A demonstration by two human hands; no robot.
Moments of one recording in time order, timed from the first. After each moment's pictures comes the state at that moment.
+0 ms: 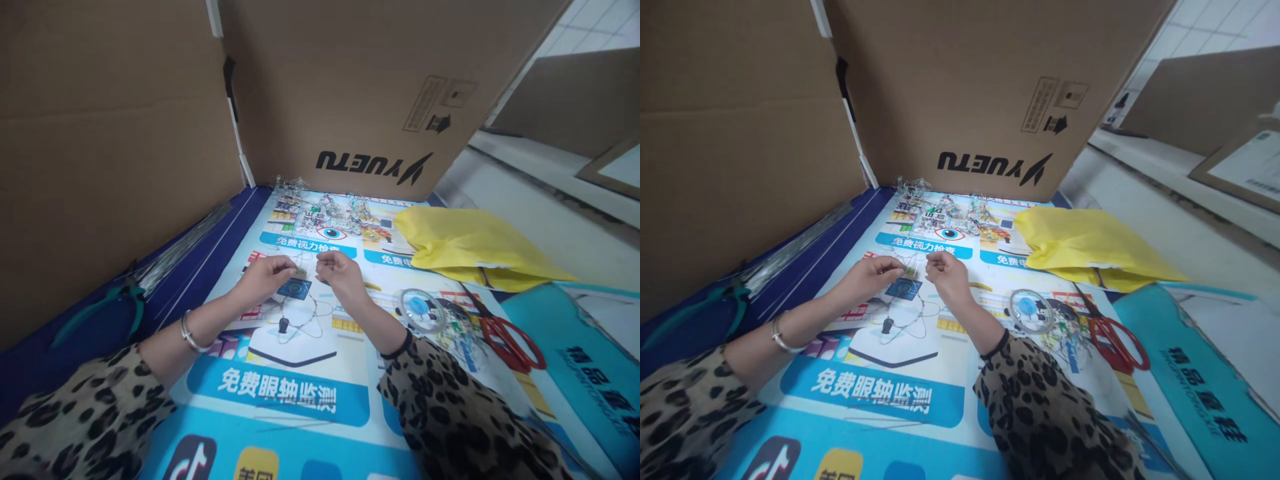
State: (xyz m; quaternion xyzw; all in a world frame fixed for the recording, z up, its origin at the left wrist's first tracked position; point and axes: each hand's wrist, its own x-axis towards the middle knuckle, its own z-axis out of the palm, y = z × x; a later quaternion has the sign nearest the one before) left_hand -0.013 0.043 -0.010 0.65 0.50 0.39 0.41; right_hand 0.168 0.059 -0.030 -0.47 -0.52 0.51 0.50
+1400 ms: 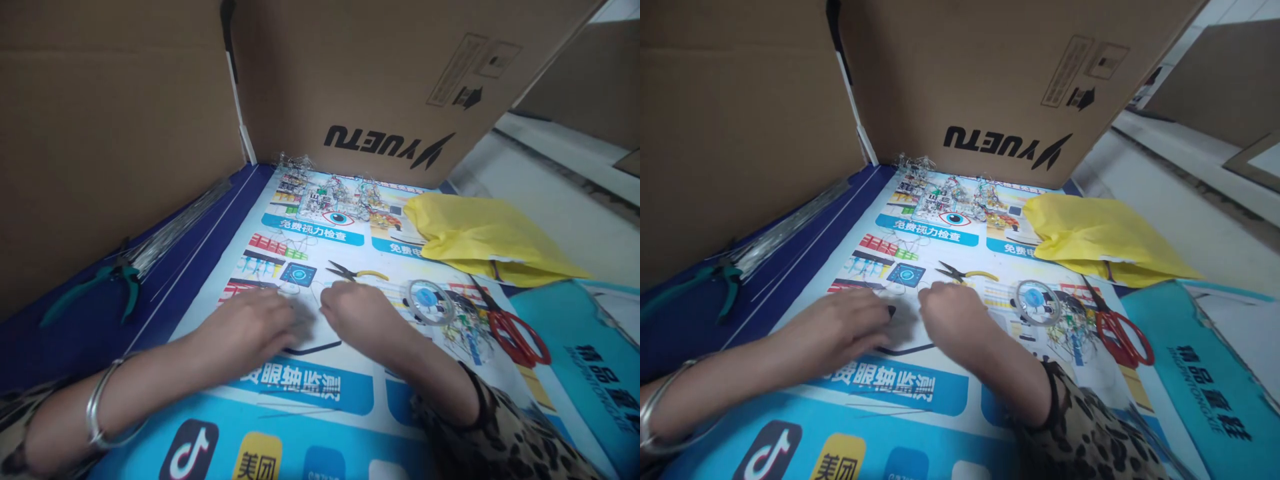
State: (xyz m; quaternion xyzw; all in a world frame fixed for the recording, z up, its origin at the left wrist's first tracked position) left_hand -0.028 -0.040 0.021 0.91 0.38 0.08 0.13; right_hand 0.180 -0.017 0.034 -0.44 -0.90 0.05 -0.04
